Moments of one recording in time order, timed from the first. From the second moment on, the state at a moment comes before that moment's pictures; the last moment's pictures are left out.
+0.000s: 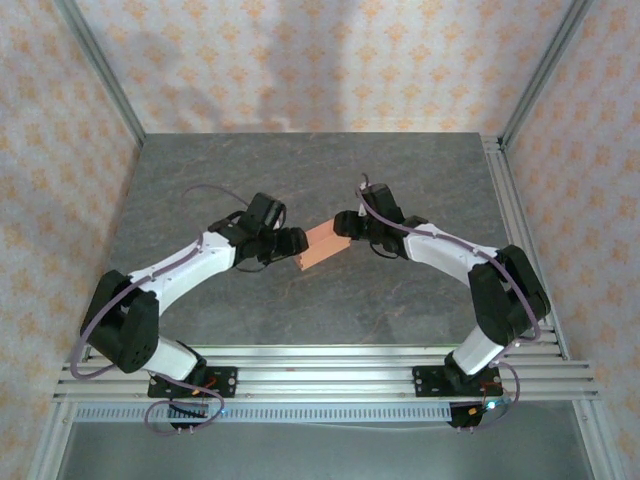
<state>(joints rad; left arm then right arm) -0.50 1.46 1.06 -0.57 0.12 -0.75 0.55 1.61 1.02 -0.17 -0.12 0.54</state>
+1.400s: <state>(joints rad) -0.57 1.75 1.35 -0.74 0.08 0.41 0.42 1.37 0.91 -0.31 -0.02 0.69</state>
